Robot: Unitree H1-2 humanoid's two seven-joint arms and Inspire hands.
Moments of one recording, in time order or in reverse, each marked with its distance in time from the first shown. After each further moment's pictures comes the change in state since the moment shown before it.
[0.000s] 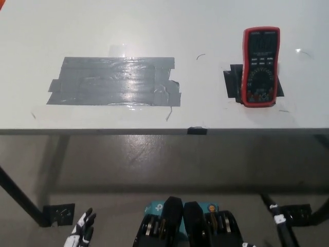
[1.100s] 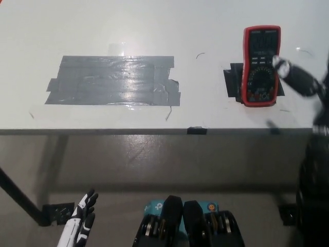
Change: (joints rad) left_arm -0.030 0.007 0.007 -0.071 0.025 -0.012 -0.017; right_arm -0.763 0.075 -0.222 -0.194 -0.392 0.353 -0.074
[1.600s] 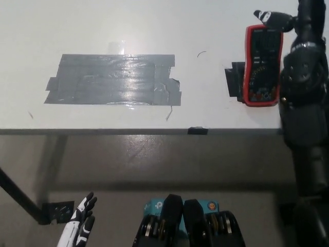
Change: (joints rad) left_arm -0.001 0.008 0.002 0.017 0.012 0.000 0.000; right_arm -0.406 -0.038 -0.044 0.650 0.036 0.237 -0.048
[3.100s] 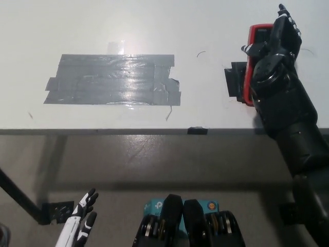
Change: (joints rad) left_arm -0.028 0.015 -0.001 0.010 0.012 0.002 -0.018; right_arm -0.110 -0.015 0.168 0.449 0.124 0.103 -0.200
